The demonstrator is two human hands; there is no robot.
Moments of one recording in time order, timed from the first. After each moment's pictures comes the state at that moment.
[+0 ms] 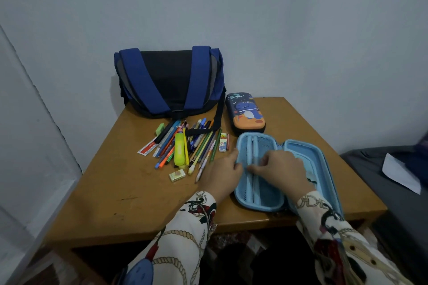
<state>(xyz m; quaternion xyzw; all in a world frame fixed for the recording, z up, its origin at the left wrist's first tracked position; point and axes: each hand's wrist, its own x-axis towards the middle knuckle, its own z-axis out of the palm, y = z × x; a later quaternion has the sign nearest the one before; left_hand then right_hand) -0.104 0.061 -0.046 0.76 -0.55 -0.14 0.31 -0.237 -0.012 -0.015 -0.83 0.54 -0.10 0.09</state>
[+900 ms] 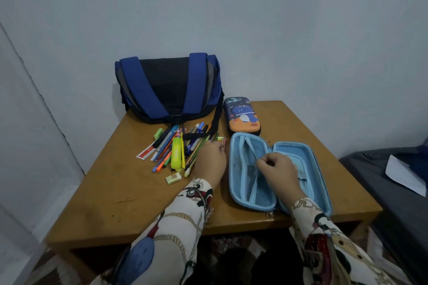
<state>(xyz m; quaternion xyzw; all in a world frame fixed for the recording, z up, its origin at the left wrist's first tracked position) -0.090 0.036 -0.035 0.79 -0.46 -0.02 0.40 -0.254 -0.015 -0.035 -0.75 0.49 -0.33 0.31</state>
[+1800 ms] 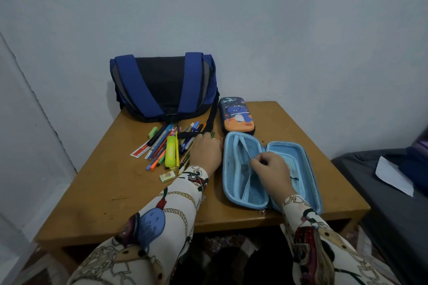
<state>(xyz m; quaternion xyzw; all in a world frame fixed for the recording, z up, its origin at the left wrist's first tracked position) -0.081 0.018 -0.030 0.82 -0.54 0.07 0.18 -0.256 -0.017 -0.039 -0.74 0.48 -0.34 0.33</state>
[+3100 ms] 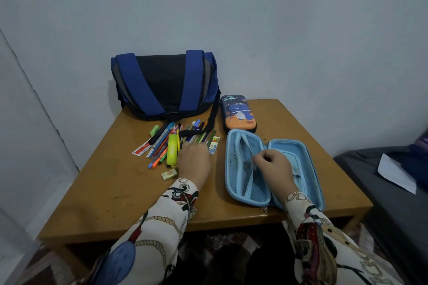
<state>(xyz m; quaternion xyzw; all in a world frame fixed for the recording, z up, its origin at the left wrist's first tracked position) -0.079 0.058 -0.031 0.86 -0.47 0.08 0.19 -0.255 -0.024 -0.046 -0.73 0.47 -0.37 0.35</state>
